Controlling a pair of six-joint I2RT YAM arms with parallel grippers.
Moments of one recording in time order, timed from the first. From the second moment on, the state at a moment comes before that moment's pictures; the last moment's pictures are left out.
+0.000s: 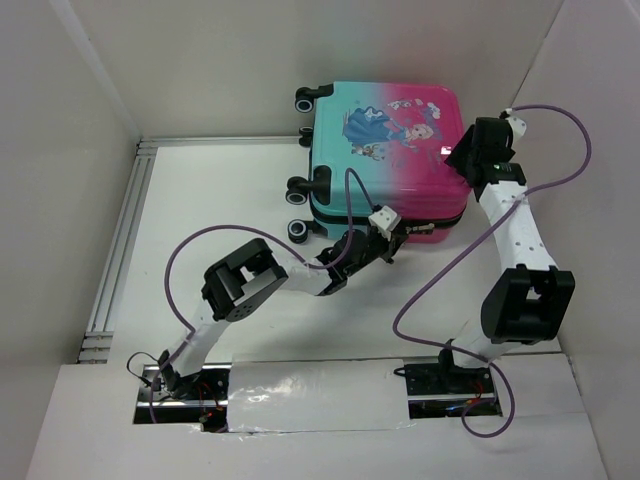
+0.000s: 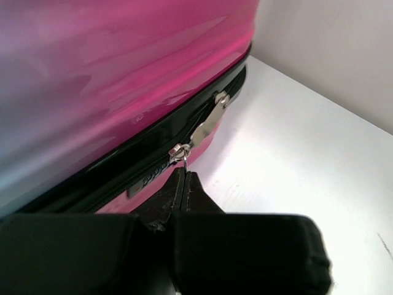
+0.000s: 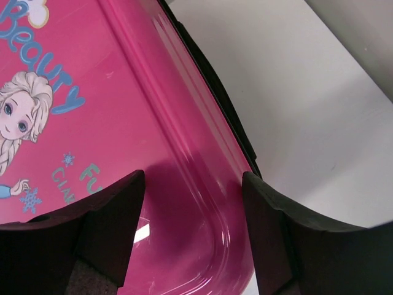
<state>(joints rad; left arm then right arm) -0.98 2.22 1.30 0.94 -0.08 -0.22 -0.07 1.53 1.43 -0.47 0.28 0.48</state>
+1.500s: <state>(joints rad) -1.07 2.10 1.19 0.88 0.17 -0.28 -0.11 1.53 1.37 -0.33 0.17 0.49</state>
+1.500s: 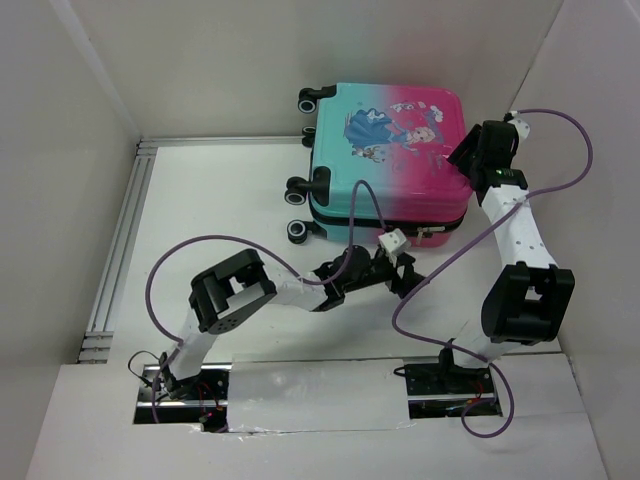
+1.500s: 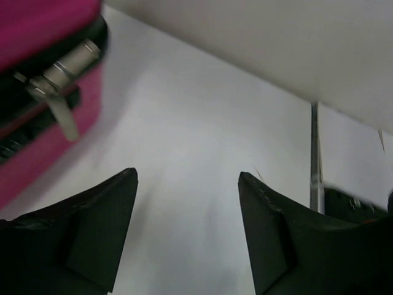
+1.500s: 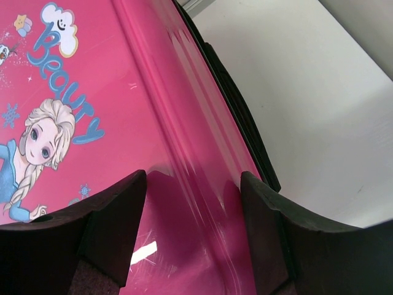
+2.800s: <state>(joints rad) -1.00 2.15 1.31 0.60 0.04 -0.20 -0.12 1.47 1.29 -0.28 0.16 0.46</state>
